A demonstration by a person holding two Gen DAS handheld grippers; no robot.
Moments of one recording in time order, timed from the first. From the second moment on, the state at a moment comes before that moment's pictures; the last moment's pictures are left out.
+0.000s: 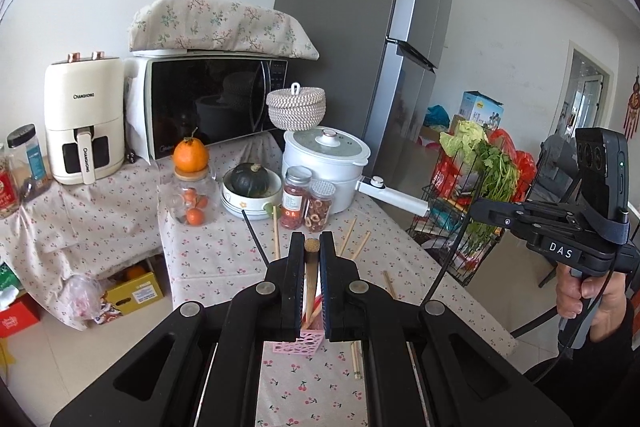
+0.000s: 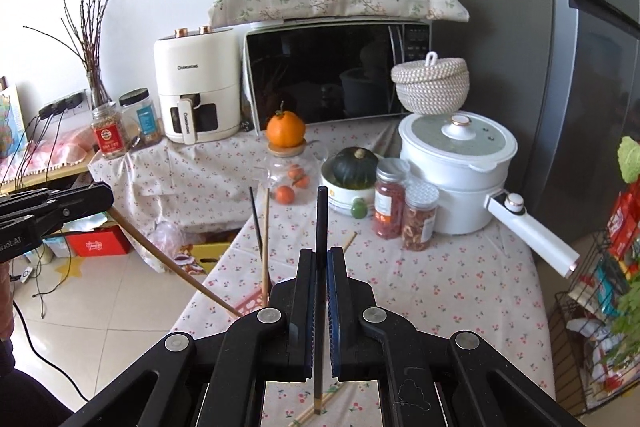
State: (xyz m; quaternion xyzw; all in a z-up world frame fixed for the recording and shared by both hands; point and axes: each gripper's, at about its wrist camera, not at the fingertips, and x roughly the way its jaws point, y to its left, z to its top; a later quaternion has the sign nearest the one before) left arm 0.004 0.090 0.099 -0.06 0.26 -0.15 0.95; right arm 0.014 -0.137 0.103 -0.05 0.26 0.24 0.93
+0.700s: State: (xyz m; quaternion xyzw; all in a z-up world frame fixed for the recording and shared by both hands) left arm 0.094 0.058 0.077 0.03 0.37 -0.15 0.91; right arm 0.049 -0.081 0.108 -0.02 0.24 0.28 0.93
